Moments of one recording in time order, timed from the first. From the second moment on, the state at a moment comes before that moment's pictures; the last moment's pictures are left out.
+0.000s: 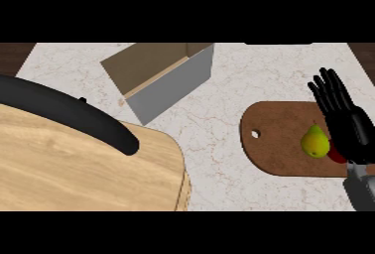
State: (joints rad) left arm -0.09 0.50 -0.29 -1.52 0.31 0.32 0.04; right arm -0.18 -0.46 0.09 -1.50 -0.42 0.01 -0.21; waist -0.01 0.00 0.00
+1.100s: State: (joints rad) left arm -0.08 0.64 -0.21 -1.35 0.14 0.37 0.03; right arm 0.01 -0.65 -0.13 -1.03 -0.36 0.26 -0.56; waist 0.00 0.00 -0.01
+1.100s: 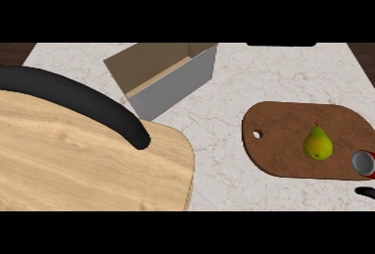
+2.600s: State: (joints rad) left arm -0.11 0.55 -0.12 -1.32 0.02 0.30 0.05; right arm -0.49 -0.73 0.16 -0.61 0.27 0.54 -0.45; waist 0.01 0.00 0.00
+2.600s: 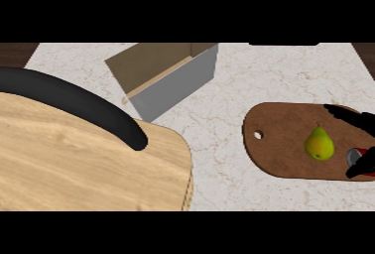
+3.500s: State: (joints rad) left arm -0.08 0.48 -0.02 -1.35 -0.07 0.24 0.08; right arm -0.45 -0.68 0.04 -0.80 0.28 0.65 -0.38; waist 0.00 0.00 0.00
